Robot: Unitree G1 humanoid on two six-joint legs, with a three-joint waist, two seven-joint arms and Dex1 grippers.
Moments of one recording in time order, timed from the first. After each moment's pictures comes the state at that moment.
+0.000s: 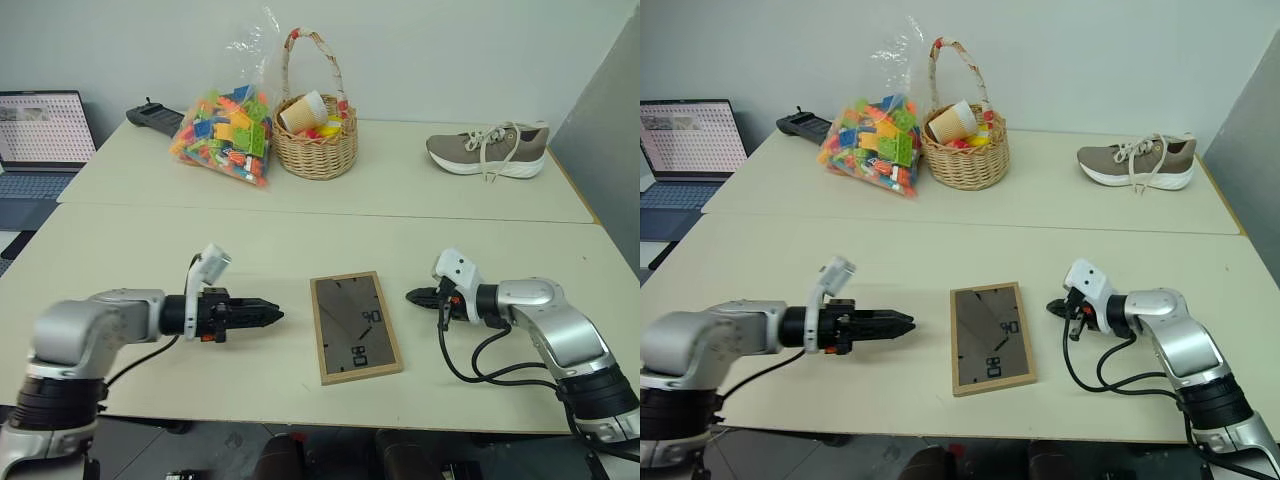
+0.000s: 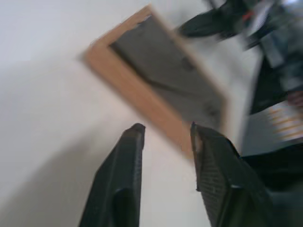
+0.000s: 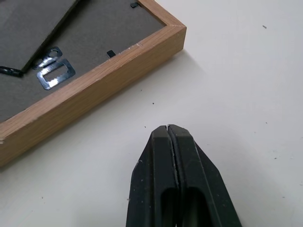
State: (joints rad) left arm -0.36 0.82 0.22 -0.14 -0.87 1.43 -1.08; right arm -0.37 -0.65 0.15 -0.11 0.17 0.57 0.98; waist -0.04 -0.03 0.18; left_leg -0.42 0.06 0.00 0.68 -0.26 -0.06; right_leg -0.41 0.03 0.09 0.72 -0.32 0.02
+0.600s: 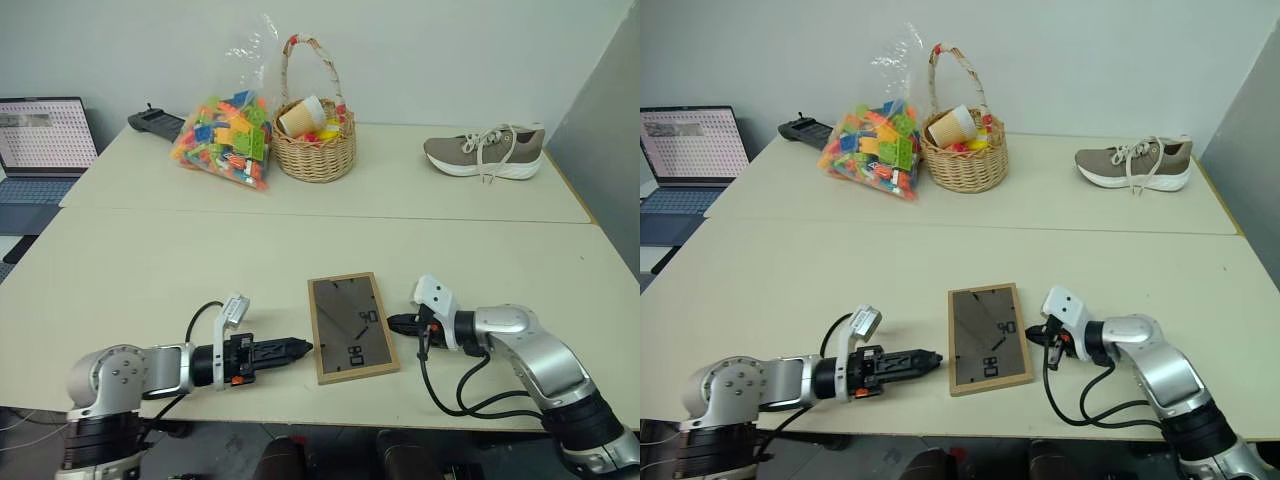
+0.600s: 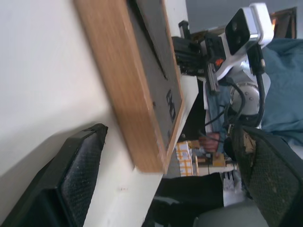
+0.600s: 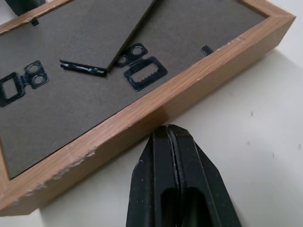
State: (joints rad) left arm -0.21 0.47 0.28 -0.10 -1.00 1.52 -0.74; right arm -0.31 -0.55 0.26 -0.21 0.17 0.61 0.90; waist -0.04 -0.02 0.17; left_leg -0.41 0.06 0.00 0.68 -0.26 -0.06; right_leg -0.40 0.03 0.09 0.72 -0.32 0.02
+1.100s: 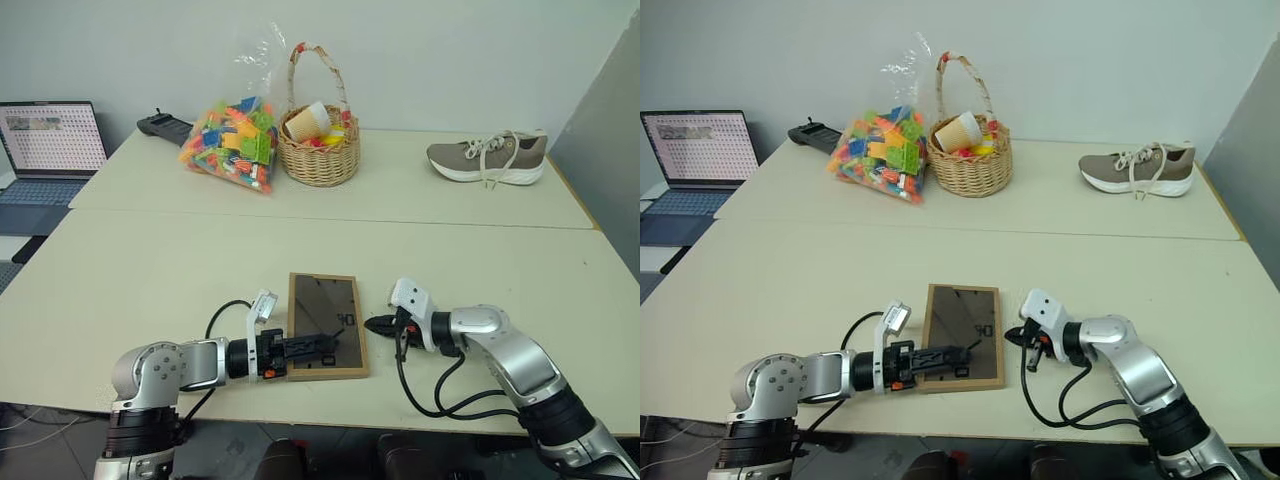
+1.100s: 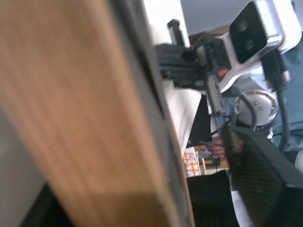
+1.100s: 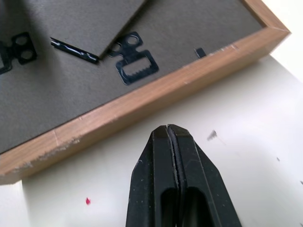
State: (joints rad) left arm -0.23 0.42 0.20 -0.10 -0.97 1.46 -0.70; right arm -0.33 -0.50 0.32 -0.19 0.16 0.60 0.87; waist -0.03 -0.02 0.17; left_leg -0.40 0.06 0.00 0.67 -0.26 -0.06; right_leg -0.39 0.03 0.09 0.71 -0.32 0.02
